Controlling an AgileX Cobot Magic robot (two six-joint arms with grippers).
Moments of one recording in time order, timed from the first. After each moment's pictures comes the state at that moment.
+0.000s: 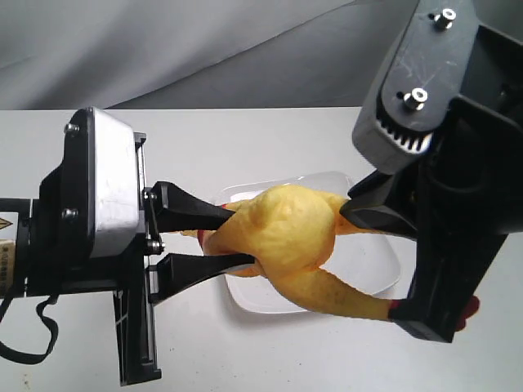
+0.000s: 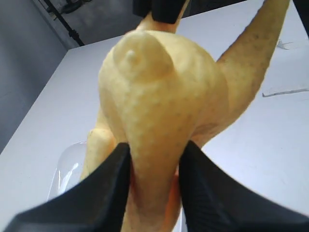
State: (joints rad) left arm -0.48 1.20 -0.61 1.55 -0.56 -0.90; right arm 0.84 1.08 -1.01 -0.03 0.85 -0.33
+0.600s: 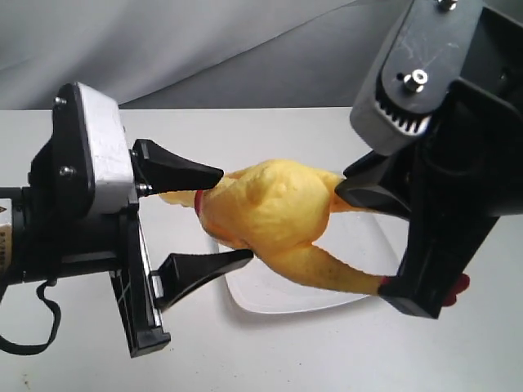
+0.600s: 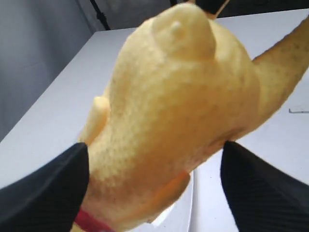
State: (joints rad) left arm -0.48 1.18 -0.61 1.49 -0.47 -1.00; right arm 0.84 1.08 -1.01 -0.08 0.79 -0.31
